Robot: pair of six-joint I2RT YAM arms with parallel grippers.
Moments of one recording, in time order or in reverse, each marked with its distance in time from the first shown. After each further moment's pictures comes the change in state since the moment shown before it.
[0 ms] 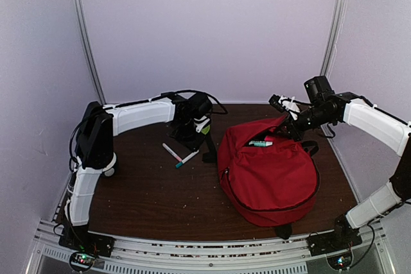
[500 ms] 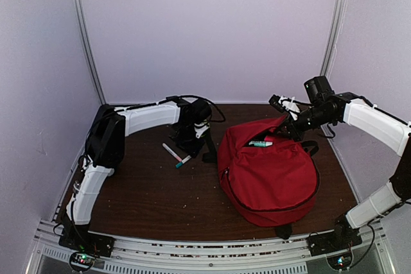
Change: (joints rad) left arm 0.037 0.137 0.106 -0.095 0.094 0.000; right arm 0.000 0.000 -0.002 -0.002 -0.005 0.000
